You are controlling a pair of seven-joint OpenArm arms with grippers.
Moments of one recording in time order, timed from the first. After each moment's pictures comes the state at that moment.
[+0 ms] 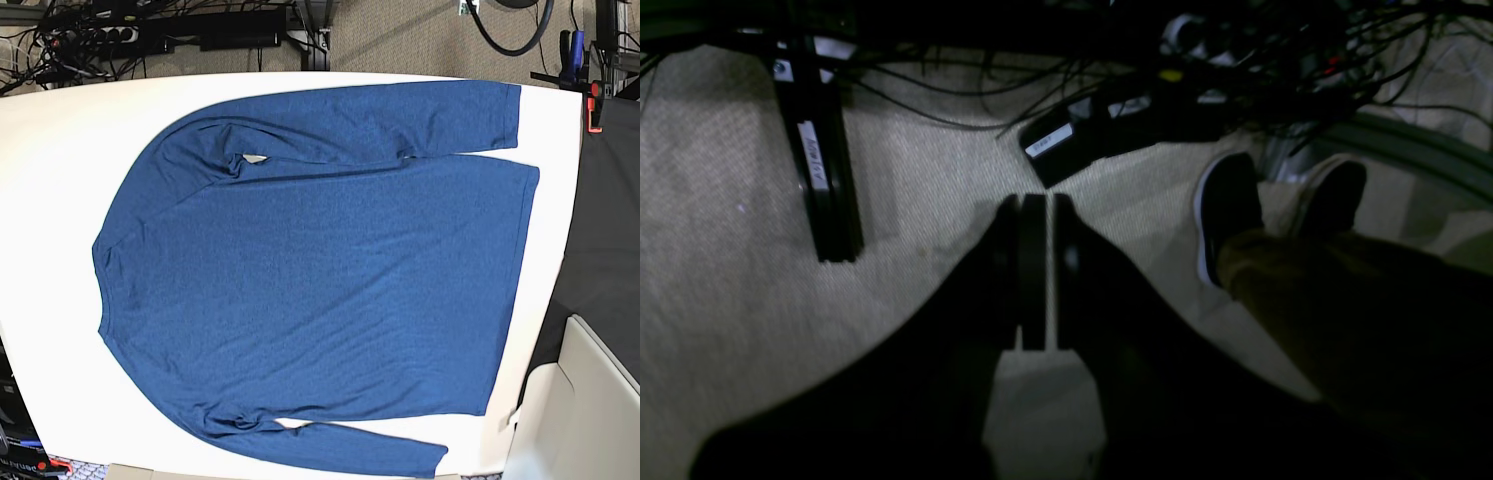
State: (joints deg) left arm 32.4 -9.0 -6.1 50.1 2.7 -0.8 8.4; right arm -37.7 10.4 1.1 51.4 -2.7 -0.7 2.3
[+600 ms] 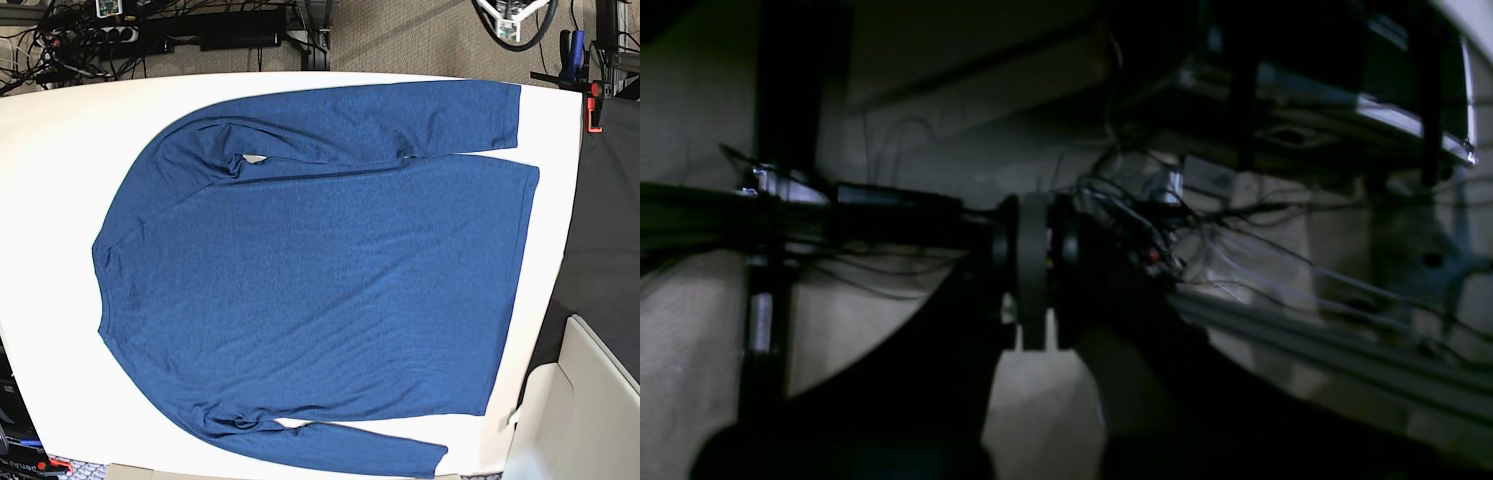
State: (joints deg) left arm 49.1 -9.3 -14.2 88.7 2.6 -1.0 9.2; right arm -61.8 14.2 13.0 98.7 -2.6 -0.4 2.2
